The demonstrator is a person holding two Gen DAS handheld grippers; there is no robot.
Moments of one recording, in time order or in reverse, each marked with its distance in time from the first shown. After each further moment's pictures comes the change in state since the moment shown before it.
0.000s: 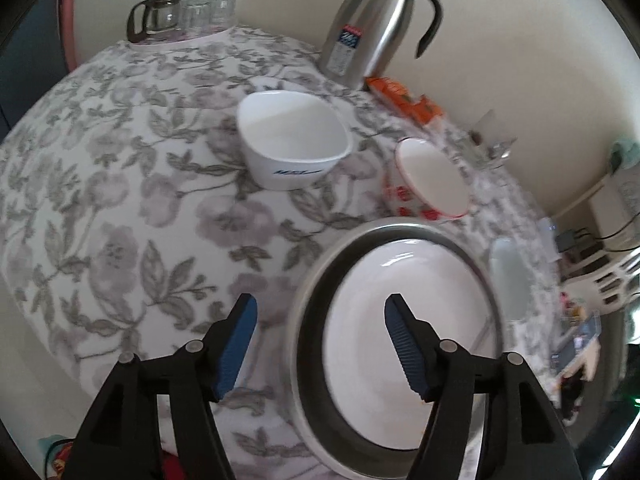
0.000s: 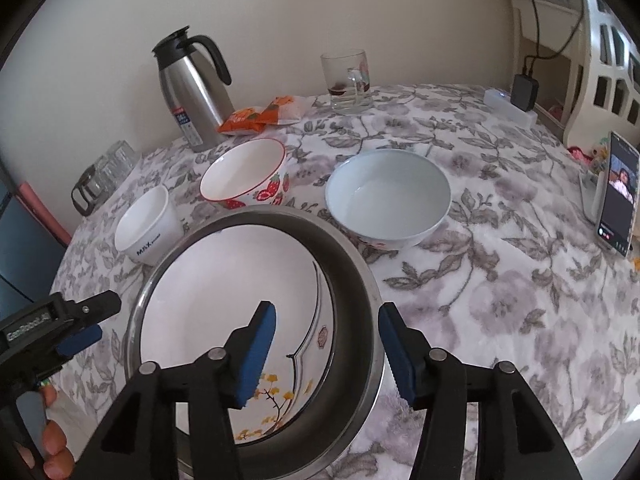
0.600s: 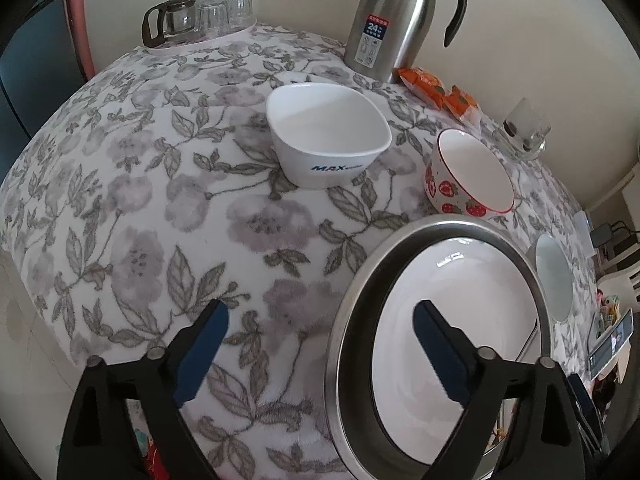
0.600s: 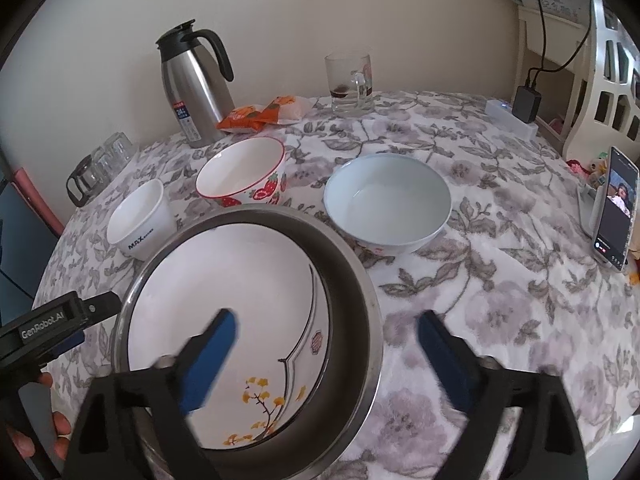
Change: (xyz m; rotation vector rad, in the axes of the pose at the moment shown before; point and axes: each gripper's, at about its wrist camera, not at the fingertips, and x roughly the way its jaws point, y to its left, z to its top) left arm 0.015 0.009 0.001 0.010 -0.013 0.103; right arm 0.004 0.000 -0.001 -0.028 -0.019 -0.028
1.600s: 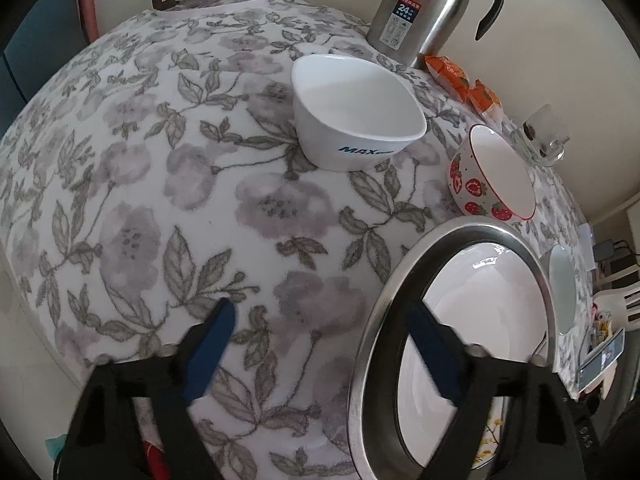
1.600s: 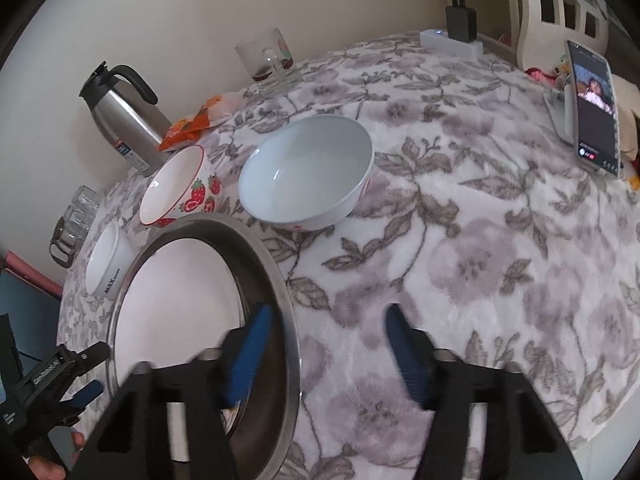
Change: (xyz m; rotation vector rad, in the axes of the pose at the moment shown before) left arm 0.024 0.020 0.006 -0.077 0.096 -0.029; right arm 0.020 -0.061 -0.008 0.288 0.102 0.028
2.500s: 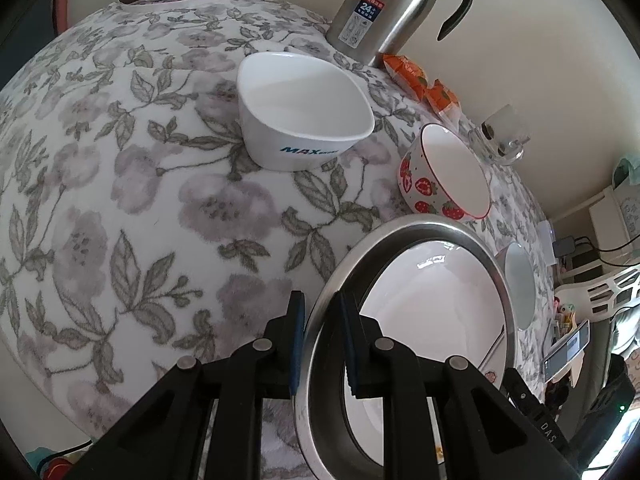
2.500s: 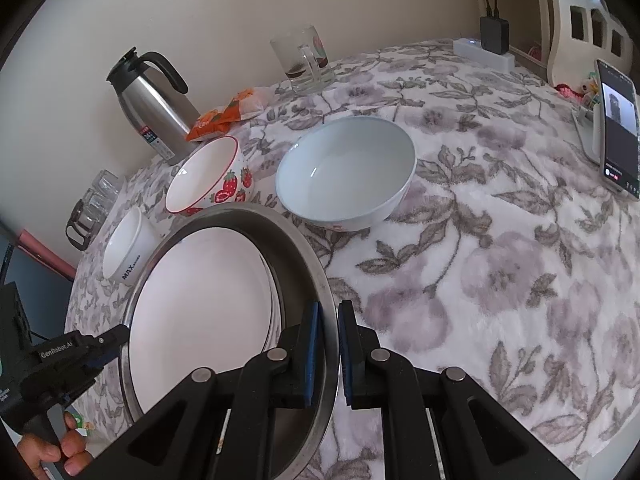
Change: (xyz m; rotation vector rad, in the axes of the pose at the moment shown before) left arm 0.005 -0.013 0.006 0.019 0.010 -0.170; right arm 0.001 0.017 0.000 -0.082 -0.015 0.046
